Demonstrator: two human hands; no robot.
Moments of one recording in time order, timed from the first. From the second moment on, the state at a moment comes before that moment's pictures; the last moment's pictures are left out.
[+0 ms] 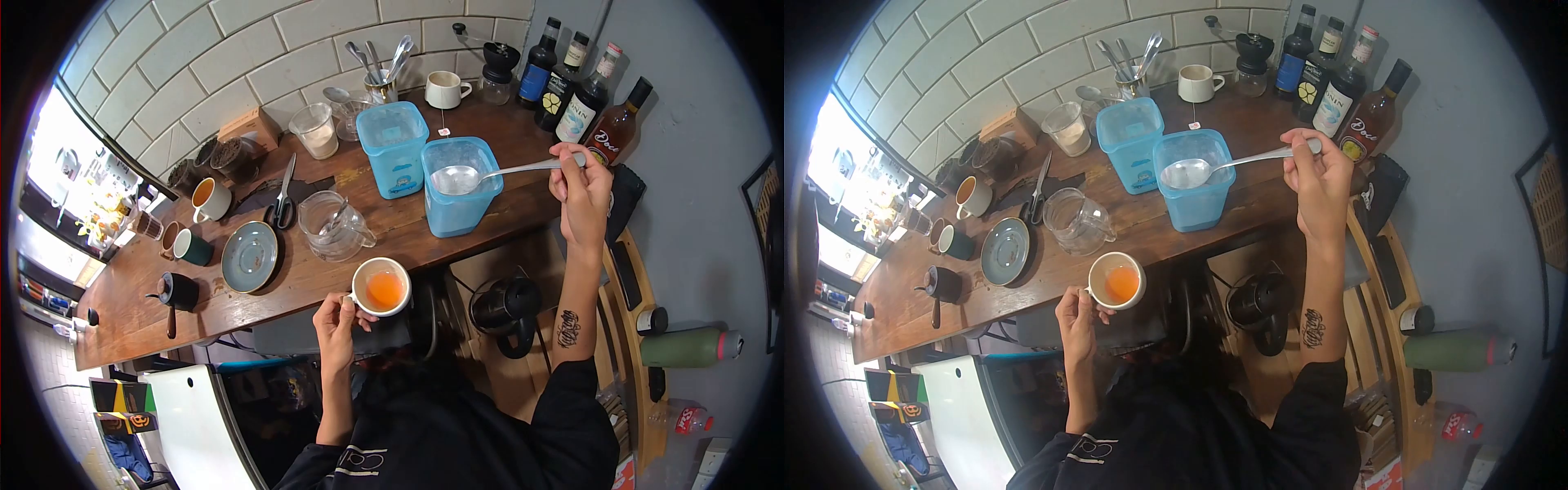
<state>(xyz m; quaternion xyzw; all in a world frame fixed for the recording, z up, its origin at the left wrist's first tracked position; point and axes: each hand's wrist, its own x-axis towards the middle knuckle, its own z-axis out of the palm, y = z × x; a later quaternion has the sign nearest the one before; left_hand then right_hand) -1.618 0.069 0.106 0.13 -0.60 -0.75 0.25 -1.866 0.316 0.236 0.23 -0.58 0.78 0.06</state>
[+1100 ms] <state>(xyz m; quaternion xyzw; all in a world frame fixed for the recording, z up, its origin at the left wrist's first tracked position) -1.618 0.067 0.108 0.14 -0.60 -0.75 0.24 -1.859 0.323 0.234 0.19 -0.55 0.81 0.10</state>
